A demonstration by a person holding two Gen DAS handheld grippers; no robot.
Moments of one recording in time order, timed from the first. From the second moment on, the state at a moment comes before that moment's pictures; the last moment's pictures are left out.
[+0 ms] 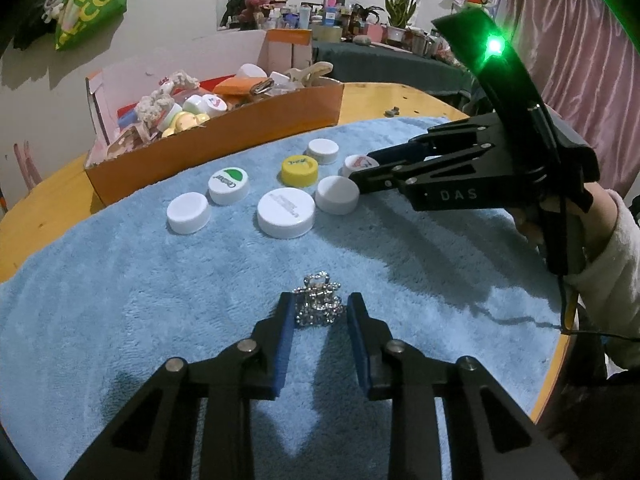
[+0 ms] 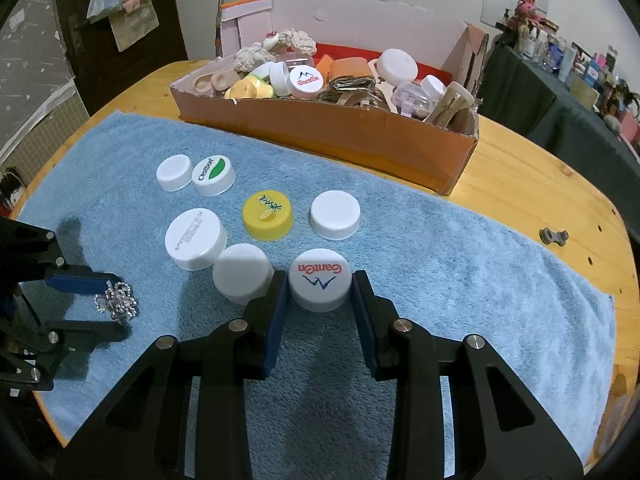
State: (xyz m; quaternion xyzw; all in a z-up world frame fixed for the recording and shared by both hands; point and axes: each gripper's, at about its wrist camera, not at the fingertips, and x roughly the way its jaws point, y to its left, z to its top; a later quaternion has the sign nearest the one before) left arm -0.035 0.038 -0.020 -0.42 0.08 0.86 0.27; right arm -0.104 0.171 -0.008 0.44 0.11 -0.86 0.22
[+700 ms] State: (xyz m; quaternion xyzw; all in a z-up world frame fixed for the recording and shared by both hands) left arm -0.039 0.040 -0.011 -0.41 0.07 0.87 0.27; right arm -0.103 0.176 -0.001 0.43 0.10 -0.87 0.22
